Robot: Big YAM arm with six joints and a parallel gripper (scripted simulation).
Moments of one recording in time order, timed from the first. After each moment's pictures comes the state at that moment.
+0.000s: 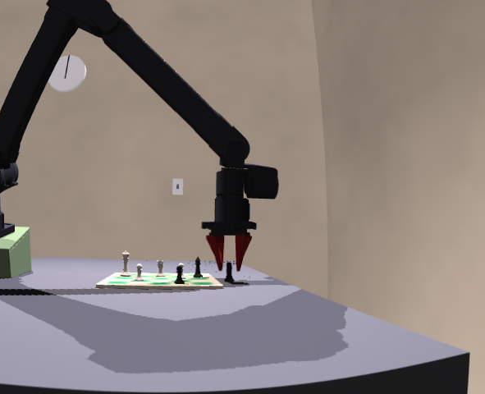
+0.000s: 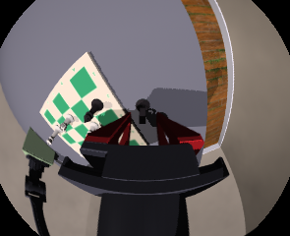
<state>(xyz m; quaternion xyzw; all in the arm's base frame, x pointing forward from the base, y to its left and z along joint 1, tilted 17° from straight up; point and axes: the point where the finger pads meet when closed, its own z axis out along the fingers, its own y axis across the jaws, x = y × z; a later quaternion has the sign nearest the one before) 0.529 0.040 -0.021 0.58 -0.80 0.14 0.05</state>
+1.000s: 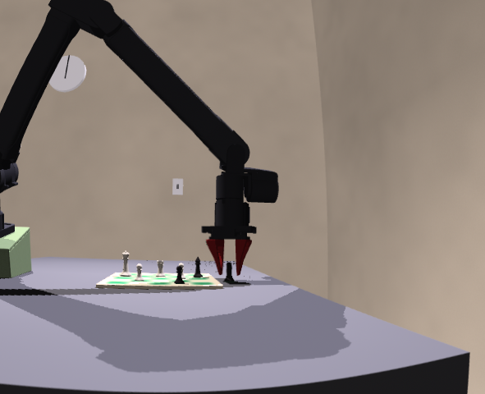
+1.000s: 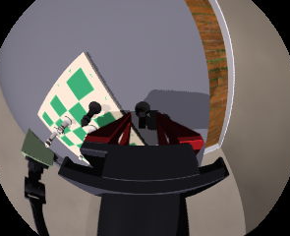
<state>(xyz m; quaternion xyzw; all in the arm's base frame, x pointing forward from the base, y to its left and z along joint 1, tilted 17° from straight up) 0.530 0.037 -0.029 0.58 -0.80 0.14 0.05</state>
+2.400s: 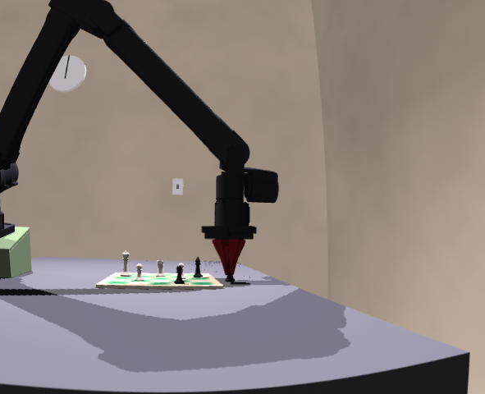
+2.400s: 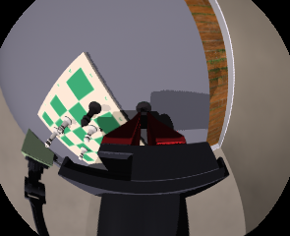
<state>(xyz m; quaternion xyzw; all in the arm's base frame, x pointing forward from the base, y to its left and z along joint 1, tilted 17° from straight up) 0.530 0.037 -0.029 0.58 -0.80 0.14 0.05</state>
